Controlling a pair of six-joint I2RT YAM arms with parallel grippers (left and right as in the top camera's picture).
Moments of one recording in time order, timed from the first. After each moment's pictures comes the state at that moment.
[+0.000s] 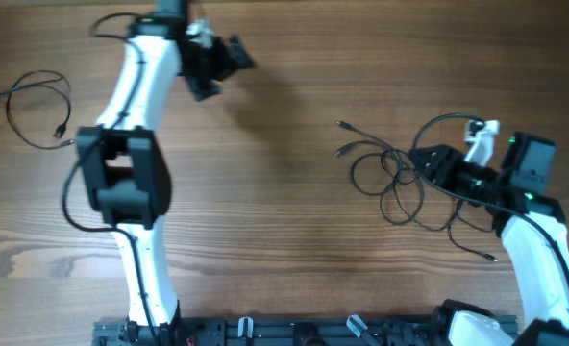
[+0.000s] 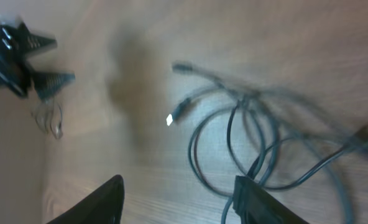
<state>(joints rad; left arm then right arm) -0.12 2.28 2.00 -0.97 0.49 -0.50 -0.27 1.26 0.66 -0.38 -0.76 0.27</state>
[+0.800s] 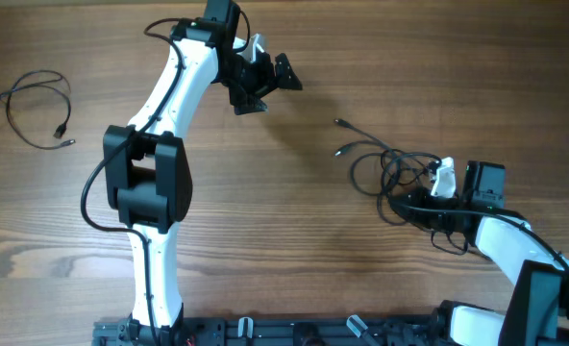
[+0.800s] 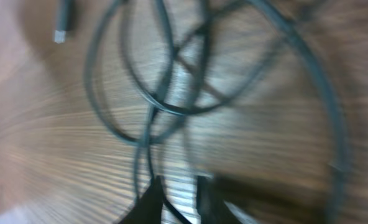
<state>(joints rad) -0.23 2.28 2.00 -1.08 0.68 -0.42 -0.20 1.44 0.43 -0.21 -0.66 0.18</state>
